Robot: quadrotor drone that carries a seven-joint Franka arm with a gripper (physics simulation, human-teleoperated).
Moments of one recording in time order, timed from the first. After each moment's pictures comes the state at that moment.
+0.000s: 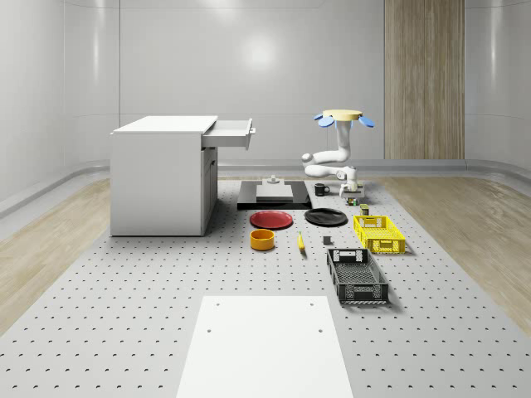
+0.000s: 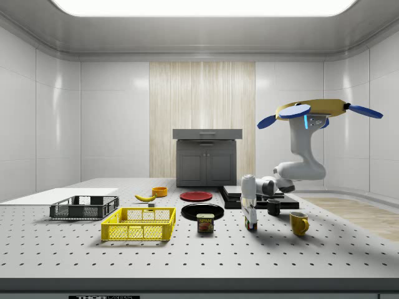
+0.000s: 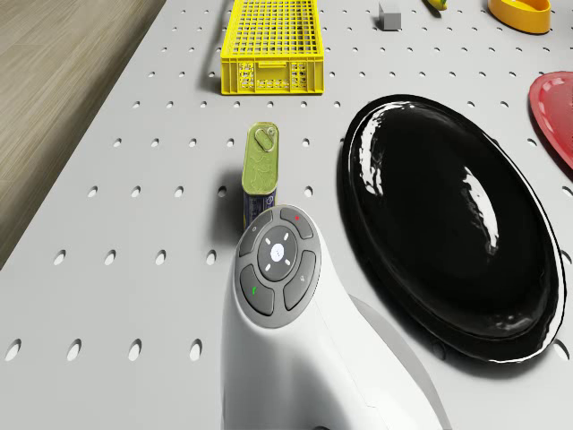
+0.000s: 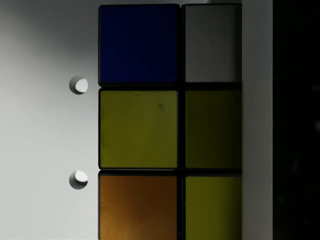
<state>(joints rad) -1.17 -1.35 1.17 -2.81 -2.02 1.49 1.65</state>
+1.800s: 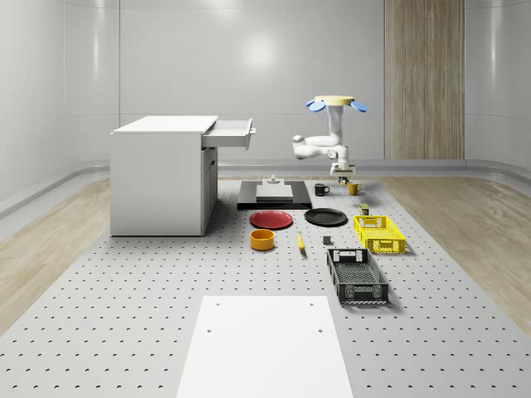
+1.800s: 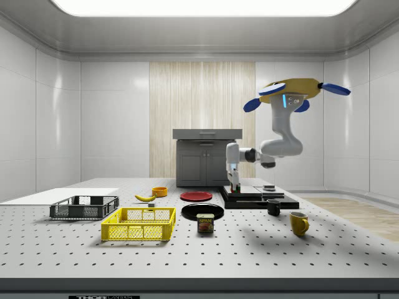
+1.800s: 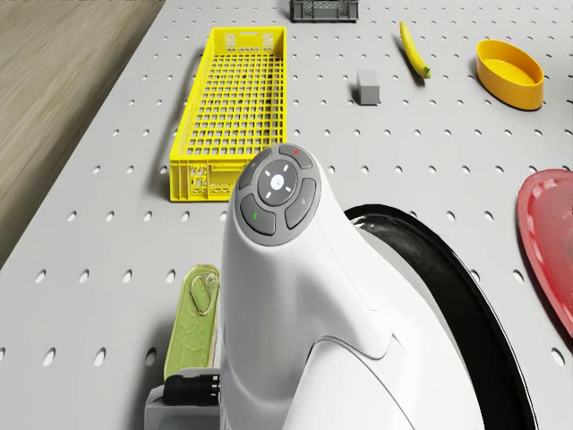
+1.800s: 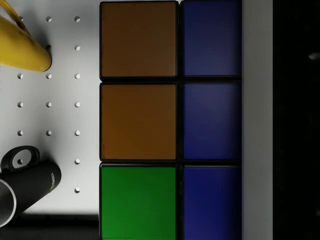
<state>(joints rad) -1.20 -1.42 1.37 -2.84 -1.80 1.48 1.70</state>
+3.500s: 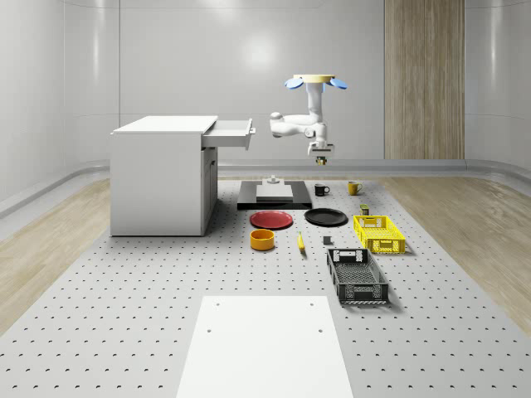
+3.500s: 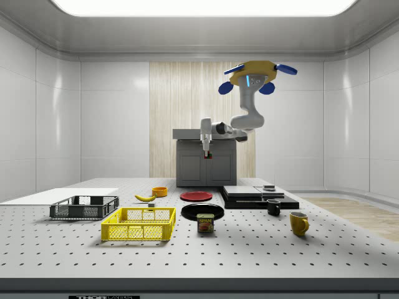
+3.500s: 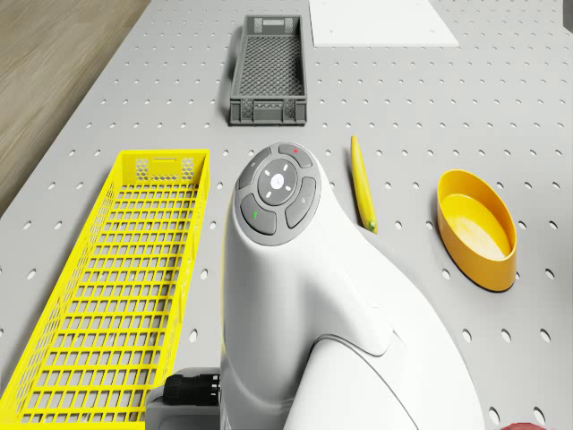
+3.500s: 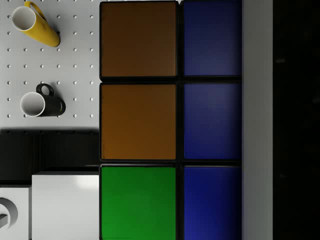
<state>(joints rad) -1.22 -1.49 1.38 -2.84 -1.77 1.55 1.71</state>
